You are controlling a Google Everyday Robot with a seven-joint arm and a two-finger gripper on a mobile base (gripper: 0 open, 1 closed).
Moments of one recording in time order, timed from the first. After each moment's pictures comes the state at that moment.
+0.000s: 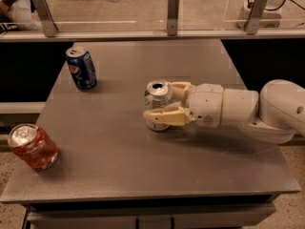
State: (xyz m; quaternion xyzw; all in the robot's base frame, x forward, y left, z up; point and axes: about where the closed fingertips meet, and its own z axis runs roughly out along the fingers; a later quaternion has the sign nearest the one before) arm 0.502 -0.023 0.881 -0.47 0.59 0.34 0.56
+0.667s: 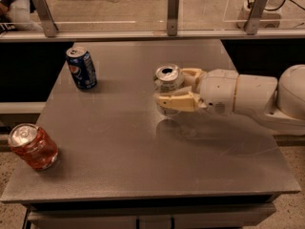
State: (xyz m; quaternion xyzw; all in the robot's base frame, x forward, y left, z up) arm 0.511 -0.043 0.918 -0.47 0.61 0.30 0.57
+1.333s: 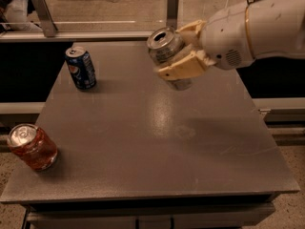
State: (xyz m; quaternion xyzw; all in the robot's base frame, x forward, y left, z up) arm 0.495 -0.042 1.006 -0.57 0.64 0.18 0.48
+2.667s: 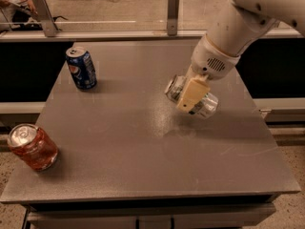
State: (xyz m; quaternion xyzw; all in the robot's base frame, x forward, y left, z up) arm 0.510 -0.090 0.889 -0.60 0.77 0.12 0.15
